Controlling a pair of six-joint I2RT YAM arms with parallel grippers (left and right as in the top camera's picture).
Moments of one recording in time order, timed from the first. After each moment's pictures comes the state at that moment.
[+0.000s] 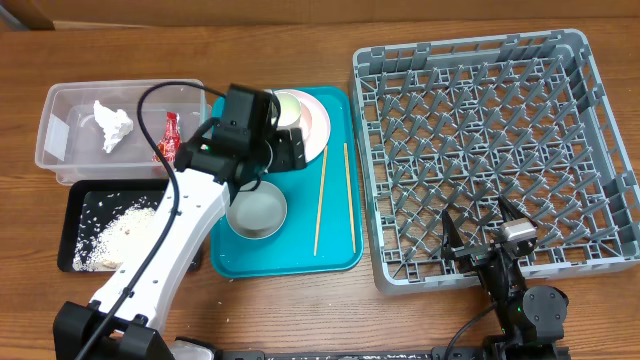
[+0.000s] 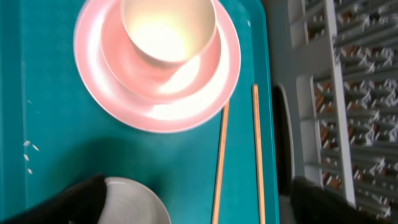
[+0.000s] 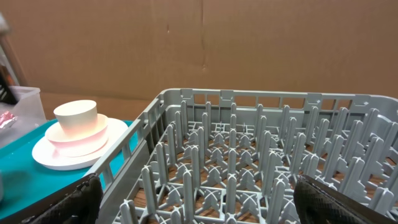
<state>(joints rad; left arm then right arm) -0.31 1.52 1.23 -0.70 0.08 -0.42 0.07 0.01 0.02 -0.02 -0.17 0.02</state>
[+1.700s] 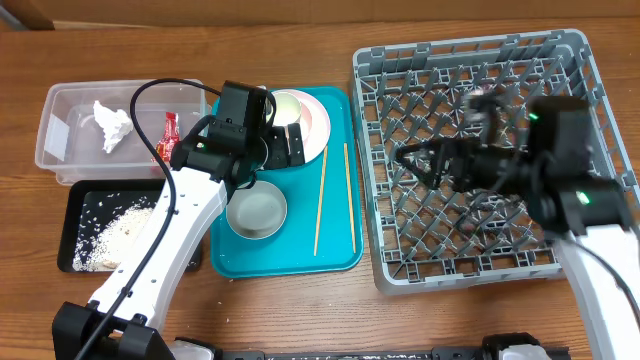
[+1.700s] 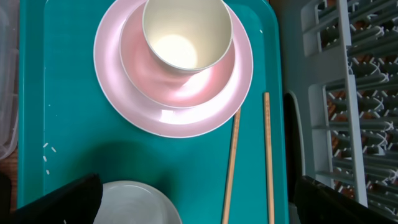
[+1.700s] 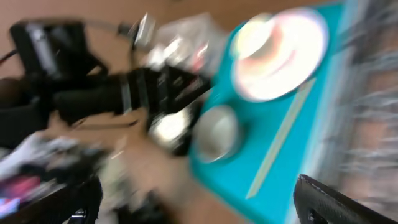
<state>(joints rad) -0.30 1.52 1.24 -0.70 0.05 -0.41 0.09 1.24 1.16 -0.74 -0.94 0.29</state>
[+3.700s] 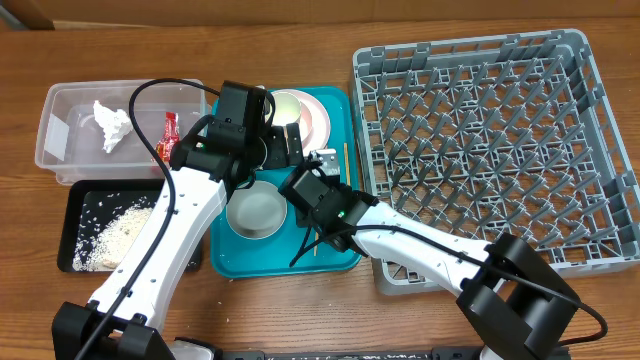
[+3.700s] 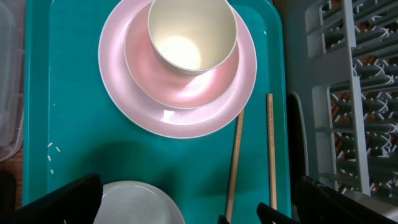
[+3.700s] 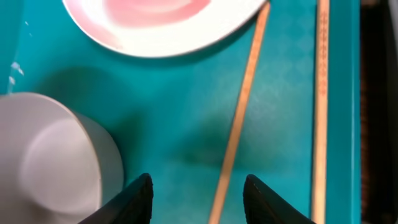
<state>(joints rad) -0.30 1.52 1.24 -0.71 0.04 -0.41 0.90 1.82 1.16 -0.39 0.28 0.74</state>
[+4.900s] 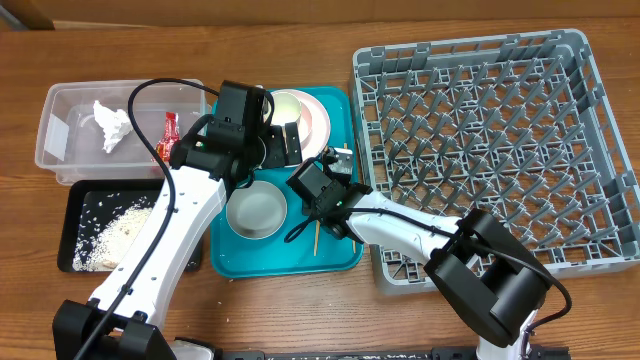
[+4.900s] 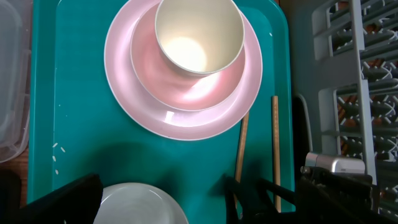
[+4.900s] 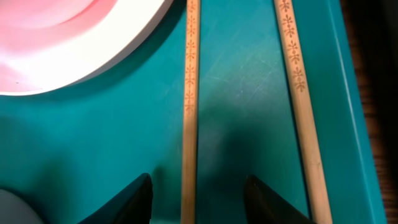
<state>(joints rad) -0.29 1.53 1.24 -0.70 0.03 -0.42 0.83 1.96 1.16 -0.33 0.29 0.92</state>
